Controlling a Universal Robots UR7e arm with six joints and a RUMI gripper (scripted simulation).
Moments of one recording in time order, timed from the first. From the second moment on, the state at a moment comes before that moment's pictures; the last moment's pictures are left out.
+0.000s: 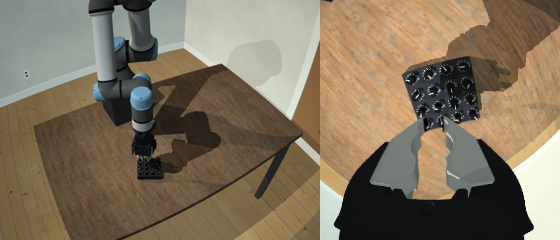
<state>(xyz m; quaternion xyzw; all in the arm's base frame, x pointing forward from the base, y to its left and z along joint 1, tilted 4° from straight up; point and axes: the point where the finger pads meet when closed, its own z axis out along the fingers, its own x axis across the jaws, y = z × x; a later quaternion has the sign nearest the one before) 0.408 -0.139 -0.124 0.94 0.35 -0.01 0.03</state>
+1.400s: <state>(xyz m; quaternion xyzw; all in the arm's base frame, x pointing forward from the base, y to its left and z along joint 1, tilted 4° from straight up) 0.415 -0.142 -0.117 1.00 0.06 -0.01 0.04</state>
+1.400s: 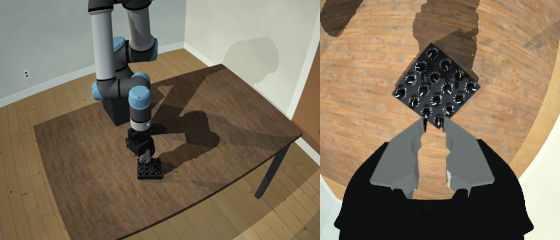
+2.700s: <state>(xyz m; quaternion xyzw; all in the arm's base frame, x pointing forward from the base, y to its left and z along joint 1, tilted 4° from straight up) 0.415 -0.142 -0.118 1.00 0.06 -0.01 0.04</state>
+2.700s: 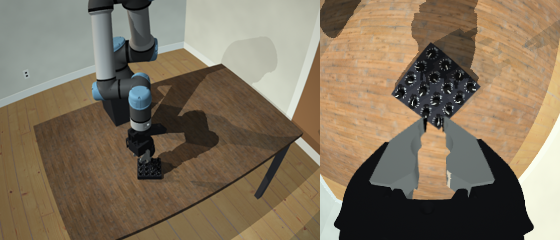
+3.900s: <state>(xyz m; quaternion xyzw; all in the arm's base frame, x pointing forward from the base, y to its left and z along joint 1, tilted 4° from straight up) 0.415 -0.143 -0.152 1.00 0.06 -0.01 0.03</state>
